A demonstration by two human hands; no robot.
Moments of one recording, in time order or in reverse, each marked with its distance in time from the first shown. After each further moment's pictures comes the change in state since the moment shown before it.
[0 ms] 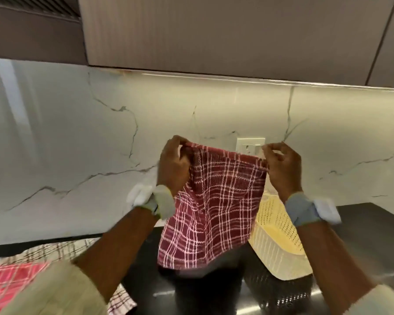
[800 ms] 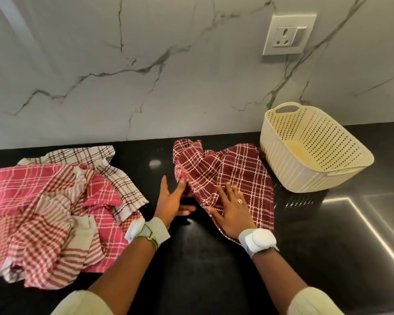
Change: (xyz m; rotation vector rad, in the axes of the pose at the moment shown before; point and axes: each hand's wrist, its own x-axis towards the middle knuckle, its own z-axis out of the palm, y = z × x) left_hand -0.272 -0.107 0.001 -0.337 -0.266 -1.292; right_hand -0.279 0.187 0.026 -0.768 -1.076 0.033
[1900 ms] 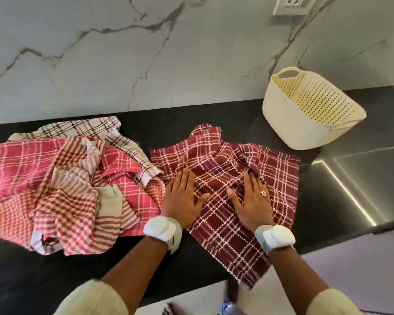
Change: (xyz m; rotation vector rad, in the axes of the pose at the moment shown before) left_hand -0.034 -0.062 -0.074 1.433 -0.150 0.535; right_hand -0.085 -0.059 0.032 -0.022 0.129 0.383
